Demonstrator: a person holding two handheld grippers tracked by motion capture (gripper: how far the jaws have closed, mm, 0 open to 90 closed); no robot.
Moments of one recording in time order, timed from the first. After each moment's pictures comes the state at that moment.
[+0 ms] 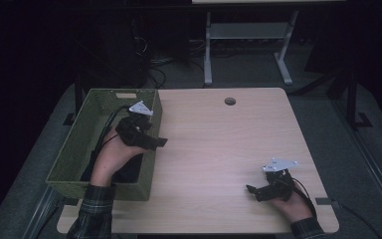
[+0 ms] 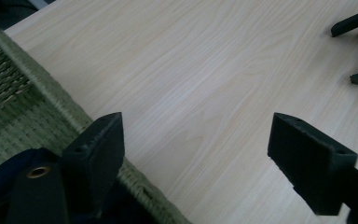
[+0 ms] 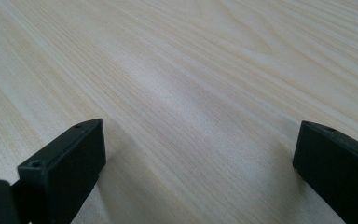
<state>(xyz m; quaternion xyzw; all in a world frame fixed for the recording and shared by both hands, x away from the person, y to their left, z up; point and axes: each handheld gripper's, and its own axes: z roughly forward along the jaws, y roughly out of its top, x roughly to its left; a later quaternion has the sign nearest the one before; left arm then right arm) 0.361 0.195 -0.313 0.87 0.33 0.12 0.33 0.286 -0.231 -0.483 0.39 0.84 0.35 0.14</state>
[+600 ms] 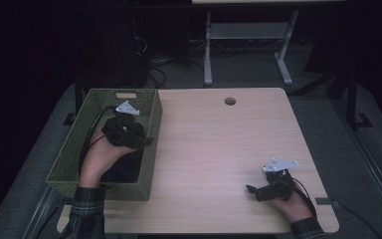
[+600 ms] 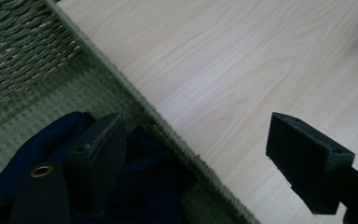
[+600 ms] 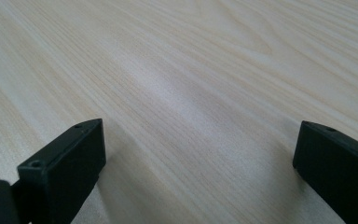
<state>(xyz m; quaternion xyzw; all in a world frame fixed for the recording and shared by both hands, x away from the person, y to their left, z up) 0.358 0.225 -0.311 0.87 0.37 0.14 0.31 0.286 -0.231 -0.483 0.39 0.84 0.35 0.14</state>
